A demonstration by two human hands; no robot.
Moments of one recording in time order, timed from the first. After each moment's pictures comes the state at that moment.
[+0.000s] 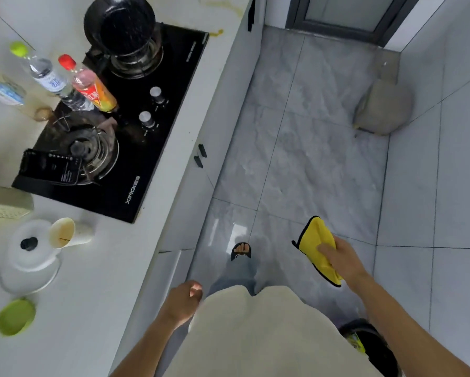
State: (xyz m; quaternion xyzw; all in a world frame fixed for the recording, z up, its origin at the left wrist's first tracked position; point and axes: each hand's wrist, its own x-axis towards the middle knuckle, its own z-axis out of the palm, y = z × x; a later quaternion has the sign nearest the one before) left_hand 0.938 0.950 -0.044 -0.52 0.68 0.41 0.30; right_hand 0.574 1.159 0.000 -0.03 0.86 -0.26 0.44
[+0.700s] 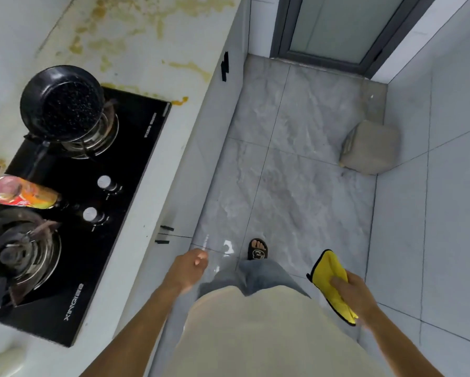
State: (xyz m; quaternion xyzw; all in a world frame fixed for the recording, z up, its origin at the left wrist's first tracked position) left_hand 0.596 0.761 -0.038 -0.49 0.72 0.42 0.25; right_hand 0.329 1.079 -0.009 0.05 0.86 -0.23 0.44
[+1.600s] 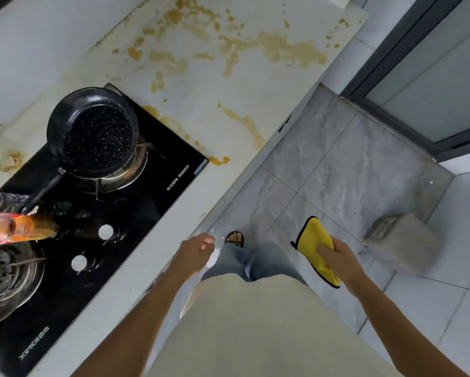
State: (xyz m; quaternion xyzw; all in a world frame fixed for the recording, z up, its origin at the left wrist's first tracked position) left_hand 0.404 0.565 -0.010 -0.63 0.62 0.43 0.18; right_hand 0.079 0.702 0.017 -0.19 0.84 -0.13 0.48
